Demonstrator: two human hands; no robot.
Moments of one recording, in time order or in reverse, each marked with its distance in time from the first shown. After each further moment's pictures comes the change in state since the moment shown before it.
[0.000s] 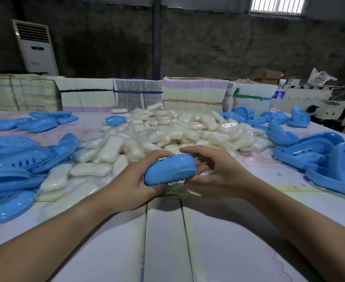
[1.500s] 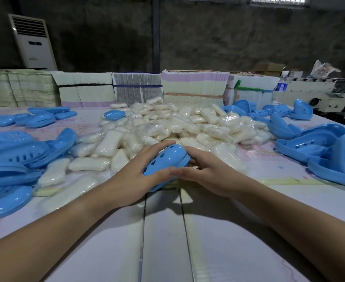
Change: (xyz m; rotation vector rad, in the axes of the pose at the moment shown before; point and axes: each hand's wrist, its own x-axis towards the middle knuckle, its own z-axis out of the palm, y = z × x) left_hand 0.000 0.018 0.002 -0.093 -0.038 -0.135; right_hand -0.002 -0.014 0.025 0.209 -0.105 0.226
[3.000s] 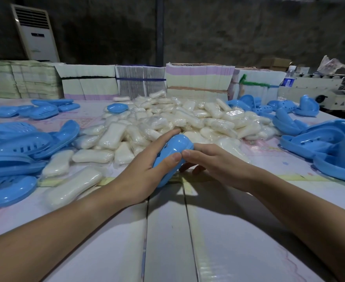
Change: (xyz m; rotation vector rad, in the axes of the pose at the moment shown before) left_hand -0.002 0.002 0.013 -0.104 0.070 0.020; right_hand -0.003 -0.016 -0.005 0.110 -0.038 0.151
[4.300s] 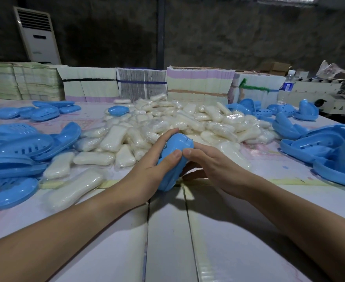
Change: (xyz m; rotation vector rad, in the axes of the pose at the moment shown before) left_hand 0.003 0.004 0.007 -0.264 0.013 -0.050; right_hand 0.001 -0.002 0.010 0.215 0.000 -0.072
